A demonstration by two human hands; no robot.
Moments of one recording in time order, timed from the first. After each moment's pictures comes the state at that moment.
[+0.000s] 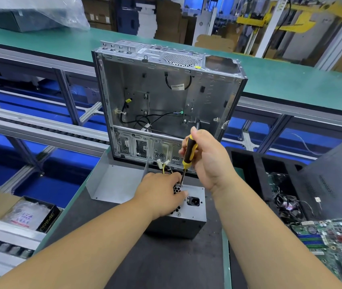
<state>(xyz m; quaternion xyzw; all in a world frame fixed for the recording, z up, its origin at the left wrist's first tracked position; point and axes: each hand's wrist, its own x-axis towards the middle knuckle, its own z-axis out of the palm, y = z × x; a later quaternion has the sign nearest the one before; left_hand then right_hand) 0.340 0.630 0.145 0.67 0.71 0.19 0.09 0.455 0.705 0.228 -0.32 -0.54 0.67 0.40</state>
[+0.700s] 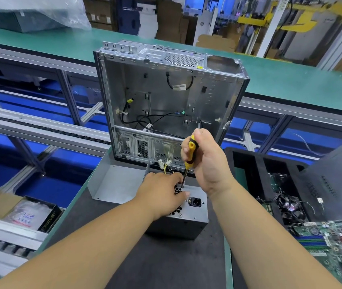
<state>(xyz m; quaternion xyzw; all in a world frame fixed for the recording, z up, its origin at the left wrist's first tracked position) 0.335 0.634 0.137 0.67 0.71 0.18 0.09 0.450 0.700 0.223 -0.26 -0.56 0.67 0.42</state>
